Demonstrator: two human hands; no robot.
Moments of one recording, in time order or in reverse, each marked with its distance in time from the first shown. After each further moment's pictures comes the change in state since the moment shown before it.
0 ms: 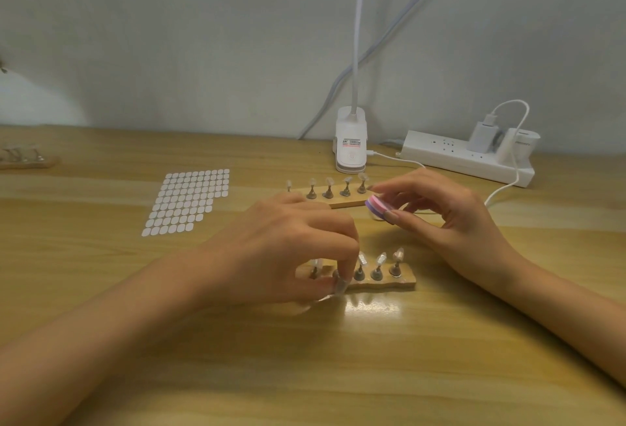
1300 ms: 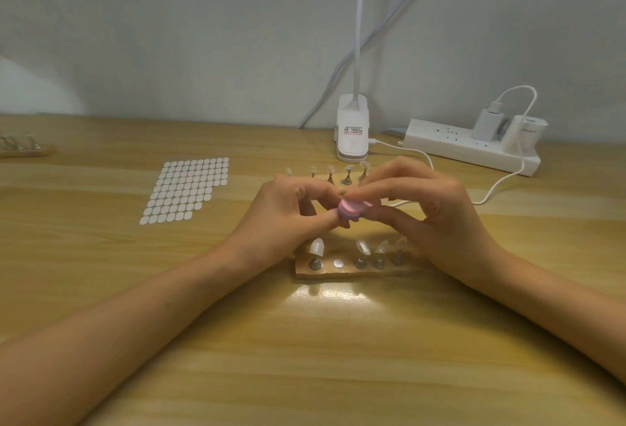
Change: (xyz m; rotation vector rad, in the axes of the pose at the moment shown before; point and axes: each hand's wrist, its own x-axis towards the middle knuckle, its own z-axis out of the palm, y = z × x) left_hand 0.006 -0.013 0.037 -0.720 0.289 -0.696; right_hand 0.009 -0.008 0.020 -0.019 -0.003 -0.176
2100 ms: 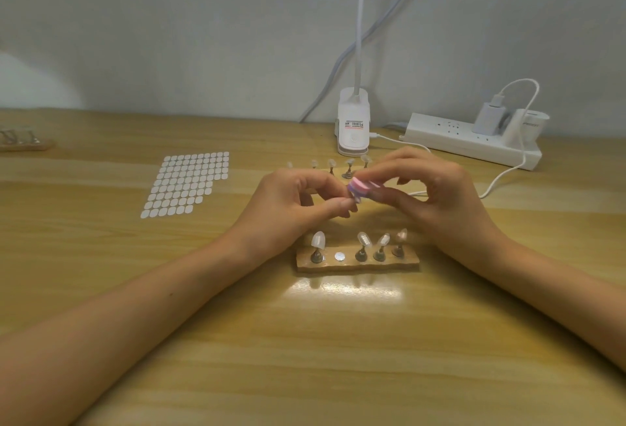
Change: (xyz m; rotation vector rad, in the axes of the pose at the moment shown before) left_hand 0.001 -0.002 -0.001 0.026 0.008 0.004; right_hand 0.000 0.004 -0.003 0.011 0.020 0.085
